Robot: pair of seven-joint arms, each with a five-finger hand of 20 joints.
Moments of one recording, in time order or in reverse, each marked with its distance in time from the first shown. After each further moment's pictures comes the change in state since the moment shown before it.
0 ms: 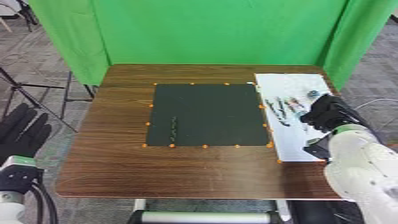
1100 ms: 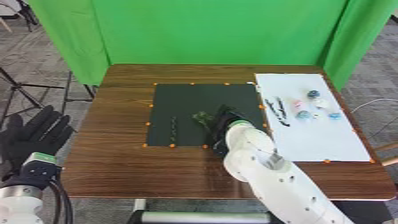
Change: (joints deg) left arm -4.2 1.5 4.9 1.6 0.2 0.7 -4.0; right arm 25.9 -25.0 -33.1 21.4 -1.5 -3.9 5.9
